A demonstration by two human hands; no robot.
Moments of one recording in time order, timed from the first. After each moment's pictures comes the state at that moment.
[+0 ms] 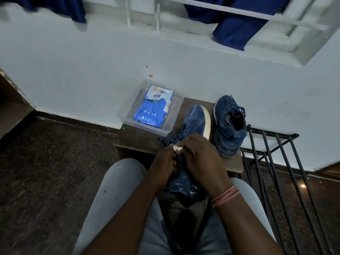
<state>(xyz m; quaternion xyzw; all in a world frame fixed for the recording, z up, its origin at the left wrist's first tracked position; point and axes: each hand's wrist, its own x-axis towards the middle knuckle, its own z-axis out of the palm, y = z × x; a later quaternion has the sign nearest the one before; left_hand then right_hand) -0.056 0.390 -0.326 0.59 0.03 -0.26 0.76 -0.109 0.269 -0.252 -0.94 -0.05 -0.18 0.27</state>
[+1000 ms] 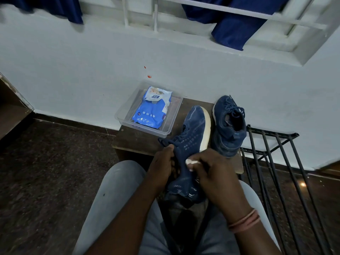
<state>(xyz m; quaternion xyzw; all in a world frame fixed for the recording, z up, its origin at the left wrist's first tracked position) -0.053 0.384 -0.323 0.56 0.07 -0.27 0.78 -0.149 0.252 -0.256 -0.92 0.04 -0.17 0.36</state>
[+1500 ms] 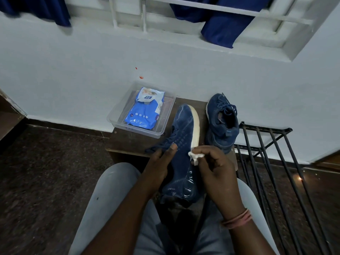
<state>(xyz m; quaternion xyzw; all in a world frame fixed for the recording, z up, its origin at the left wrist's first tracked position) -0.063 0.384 -0.316 0.55 -0.02 -0.26 0.79 -0.155 0.243 -0.270 -0.80 0.09 -0.25 0.54</state>
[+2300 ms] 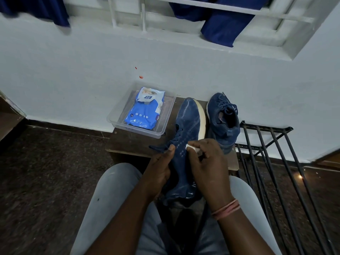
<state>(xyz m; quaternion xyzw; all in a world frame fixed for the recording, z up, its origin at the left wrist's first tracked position) -0.074 0.385 -0.300 0.44 -0.02 -0.31 0.84 -0.133 0.262 -0.262 -0.88 0.12 -0.30 0.36</state>
